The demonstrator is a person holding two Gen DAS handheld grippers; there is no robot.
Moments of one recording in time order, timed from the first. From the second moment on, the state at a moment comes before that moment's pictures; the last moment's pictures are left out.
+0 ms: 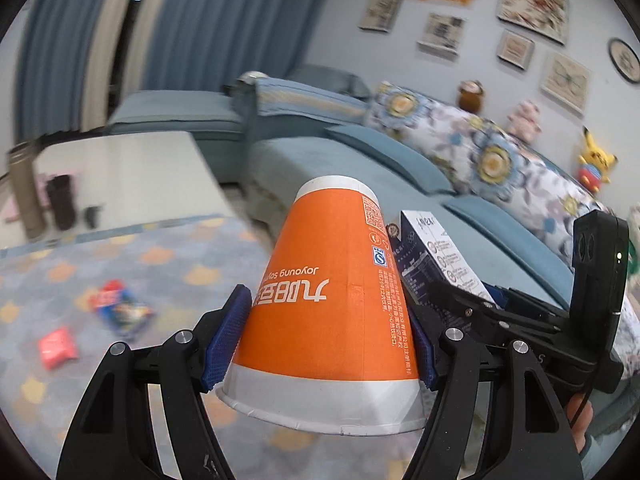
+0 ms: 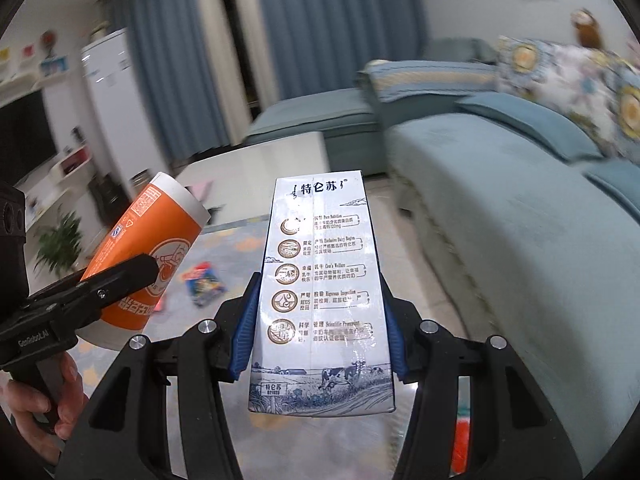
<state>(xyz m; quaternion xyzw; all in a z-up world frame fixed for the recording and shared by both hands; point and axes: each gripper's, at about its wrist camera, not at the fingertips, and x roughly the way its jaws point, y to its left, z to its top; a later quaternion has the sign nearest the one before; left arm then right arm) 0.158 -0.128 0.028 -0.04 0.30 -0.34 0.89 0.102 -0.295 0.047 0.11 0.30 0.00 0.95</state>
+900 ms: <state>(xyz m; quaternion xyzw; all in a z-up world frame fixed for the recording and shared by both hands) 0.132 -0.327 -0.116 0.04 0.43 -0.44 0.78 0.048 -0.483 -0.124 0.28 0.45 -0.20 0.82</state>
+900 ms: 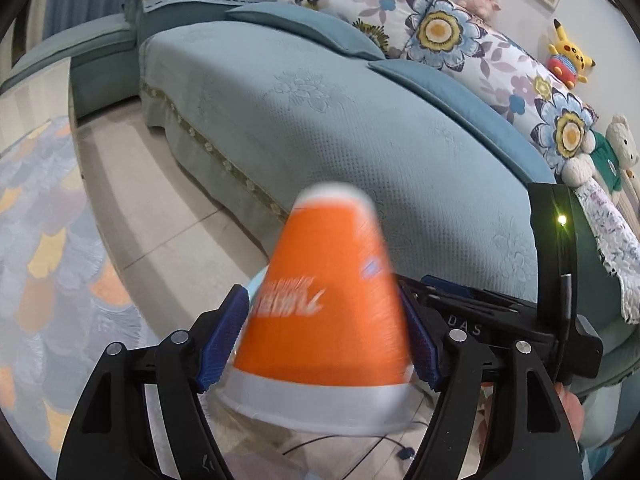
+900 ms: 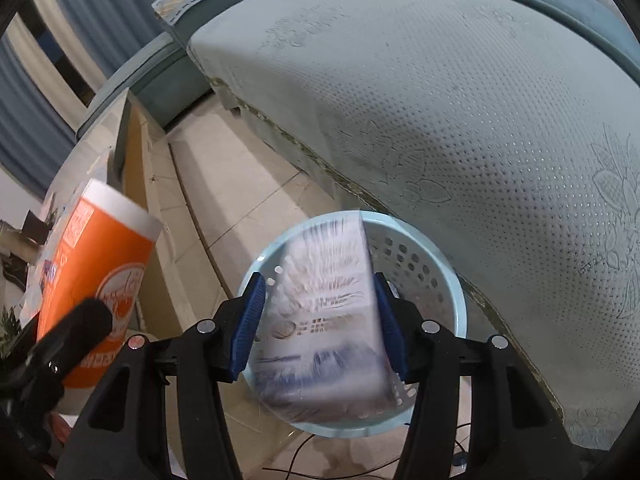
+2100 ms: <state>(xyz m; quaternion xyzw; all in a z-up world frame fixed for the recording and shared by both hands) 0.188 0.014 -0.037 -0.09 0.32 -0.15 0.93 0.121 -0.260 -0.033 0.14 0.33 0.04 0.93</state>
